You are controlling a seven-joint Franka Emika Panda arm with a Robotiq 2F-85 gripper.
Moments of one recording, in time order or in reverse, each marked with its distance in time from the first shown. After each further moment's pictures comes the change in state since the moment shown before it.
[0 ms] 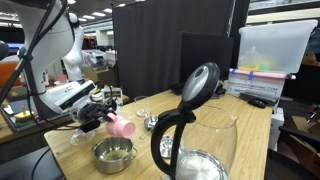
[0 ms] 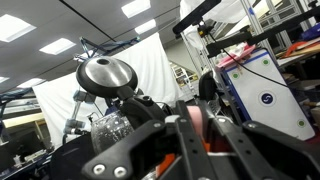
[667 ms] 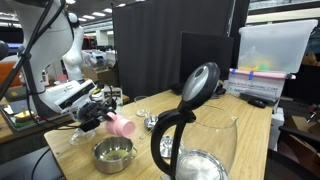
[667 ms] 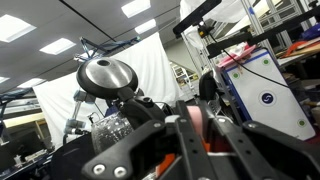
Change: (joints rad) arm 0.000 -0.009 0.001 -0.007 0.000 0.001 -0.001
